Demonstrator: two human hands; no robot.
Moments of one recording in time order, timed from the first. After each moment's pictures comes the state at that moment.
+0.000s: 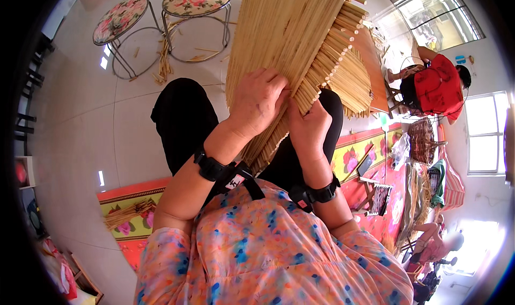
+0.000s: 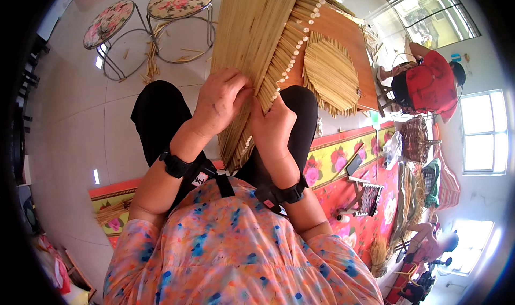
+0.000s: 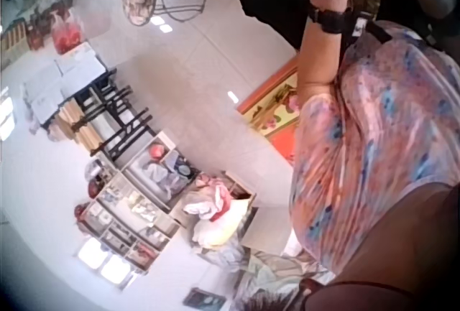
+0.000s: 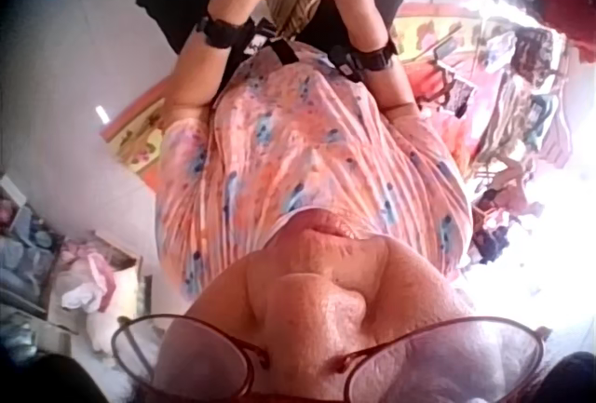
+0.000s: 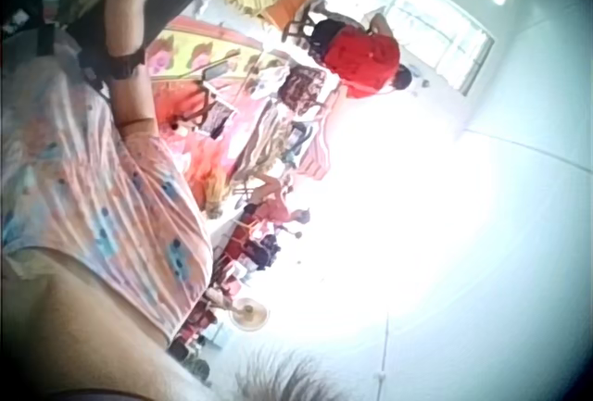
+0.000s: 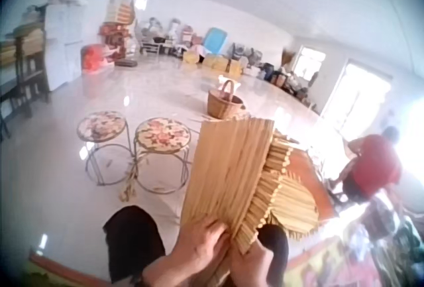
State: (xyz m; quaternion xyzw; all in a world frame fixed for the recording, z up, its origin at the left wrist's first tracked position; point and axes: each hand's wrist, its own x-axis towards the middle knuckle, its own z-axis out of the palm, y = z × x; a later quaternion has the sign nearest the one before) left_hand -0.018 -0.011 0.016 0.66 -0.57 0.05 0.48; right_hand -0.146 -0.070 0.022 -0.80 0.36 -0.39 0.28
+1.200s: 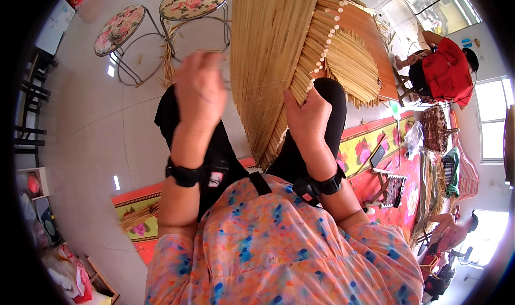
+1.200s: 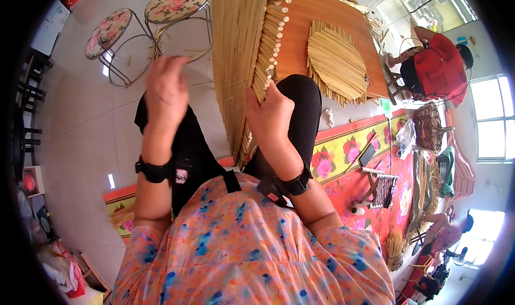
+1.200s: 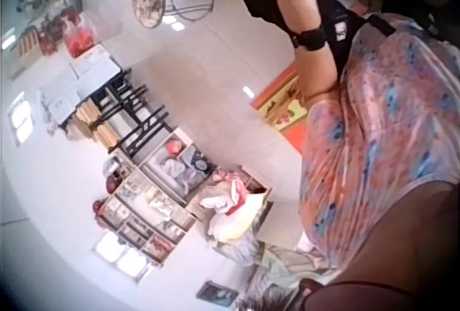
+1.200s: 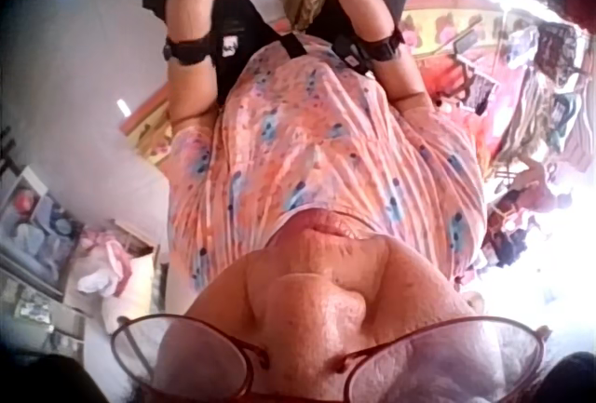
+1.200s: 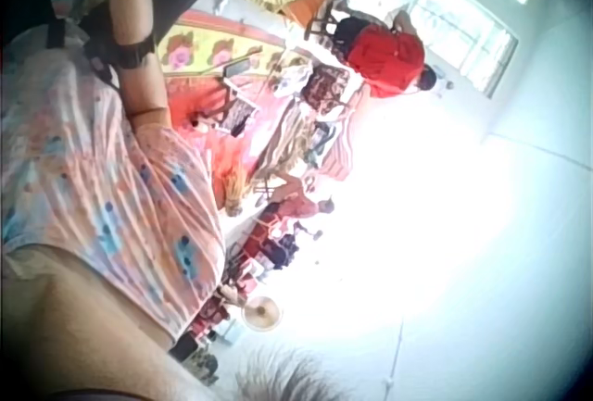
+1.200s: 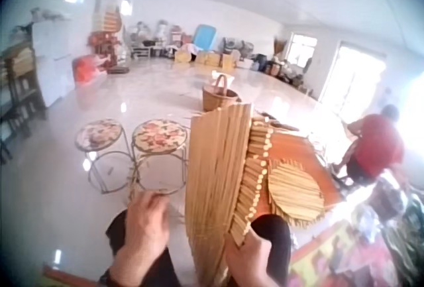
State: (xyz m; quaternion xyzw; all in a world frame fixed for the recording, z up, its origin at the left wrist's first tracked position) left_hand 0.039 0.037 0.015 0.79 -0.47 0.21 0.33; right_hand -0.142 -0.070 0.023 -0.79 0.37 -0.36 0.33
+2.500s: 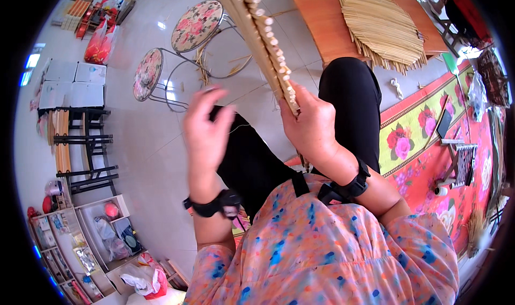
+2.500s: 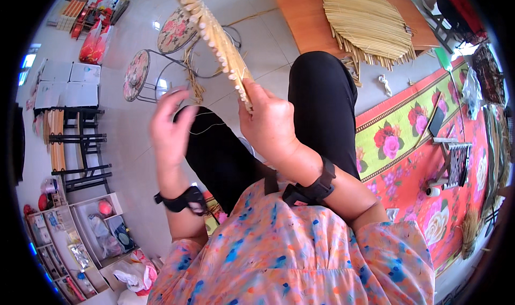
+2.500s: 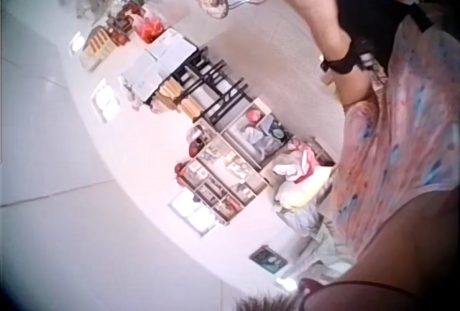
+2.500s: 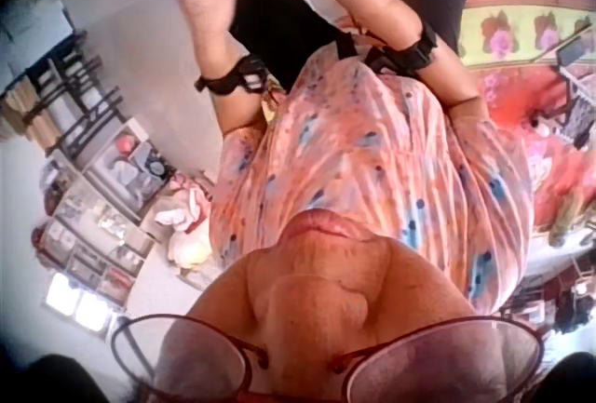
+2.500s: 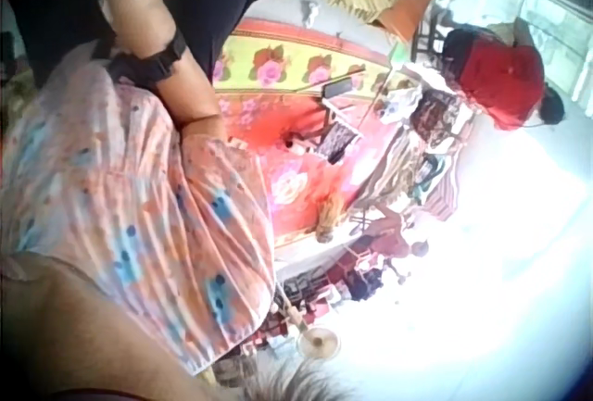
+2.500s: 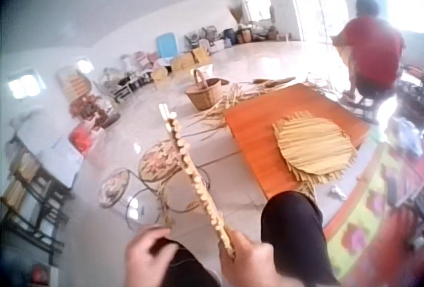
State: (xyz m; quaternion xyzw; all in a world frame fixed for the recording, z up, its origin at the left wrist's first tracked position) left_hand 0.017 0.048 0.054 0.77 -0.49 -0.04 0.42; right_hand -0.146 -0.065 0.009 -0.74 0.33 -0.43 0.38
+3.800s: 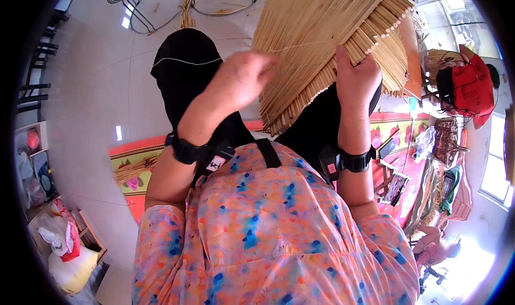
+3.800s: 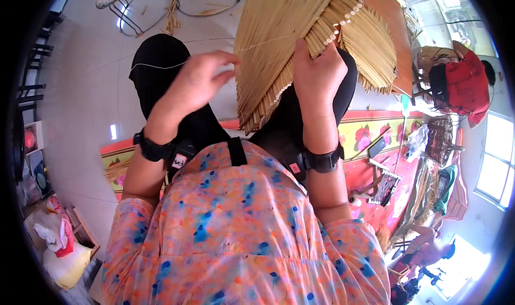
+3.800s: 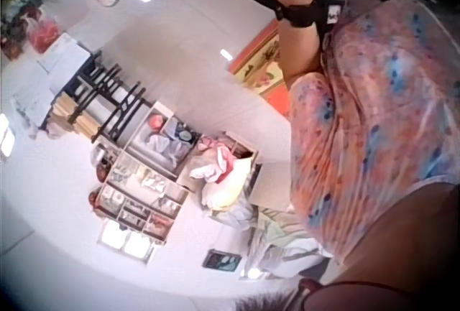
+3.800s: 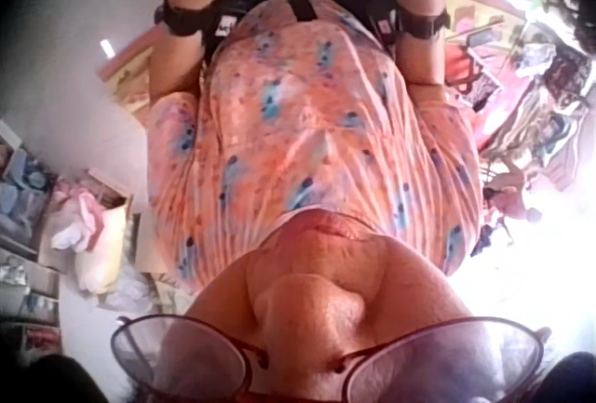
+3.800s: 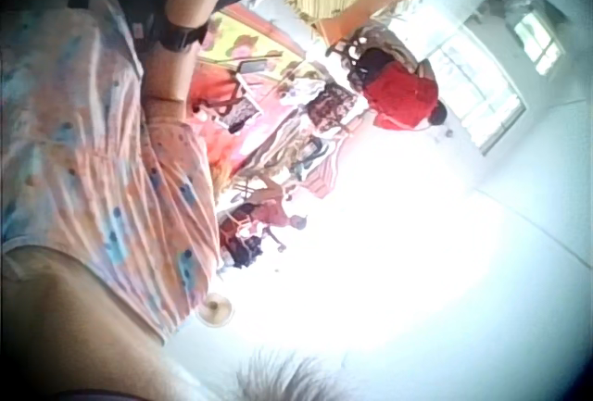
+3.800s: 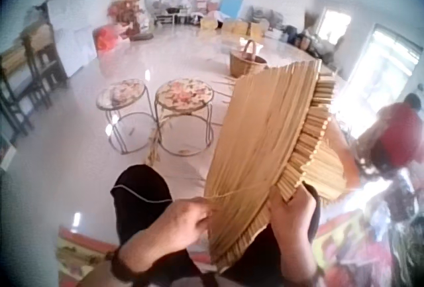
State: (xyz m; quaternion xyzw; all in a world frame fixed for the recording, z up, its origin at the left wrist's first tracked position) left_hand -0.003 0.057 -0.014 0.73 -0.53 -0.16 0.41; right_hand -0.149 -0.111 0.016 -0.80 0.38 -0.38 0.28
